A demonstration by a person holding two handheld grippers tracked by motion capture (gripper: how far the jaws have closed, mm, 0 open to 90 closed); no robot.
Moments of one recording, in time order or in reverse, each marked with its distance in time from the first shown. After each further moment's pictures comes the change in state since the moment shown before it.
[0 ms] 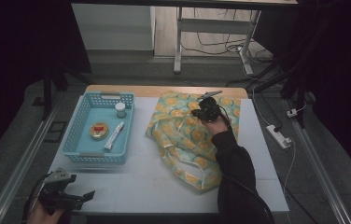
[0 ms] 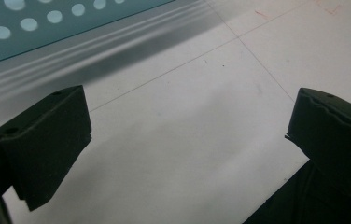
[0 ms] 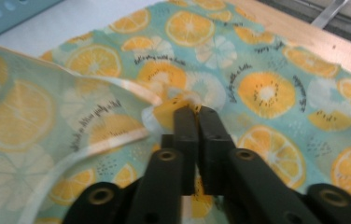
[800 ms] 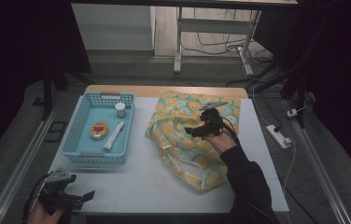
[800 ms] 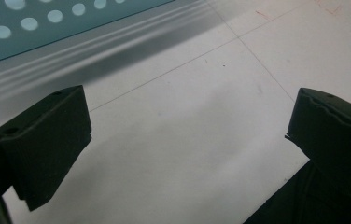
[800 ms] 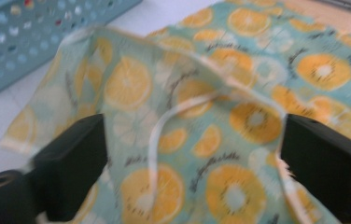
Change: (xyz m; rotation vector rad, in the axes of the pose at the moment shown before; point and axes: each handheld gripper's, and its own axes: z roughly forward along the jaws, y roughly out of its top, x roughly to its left) left arm 0.000 0.000 0.000 0.002 0.001 -0.002; right arm 0.049 -0.022 -0.050 -0.025 0.105 0.013
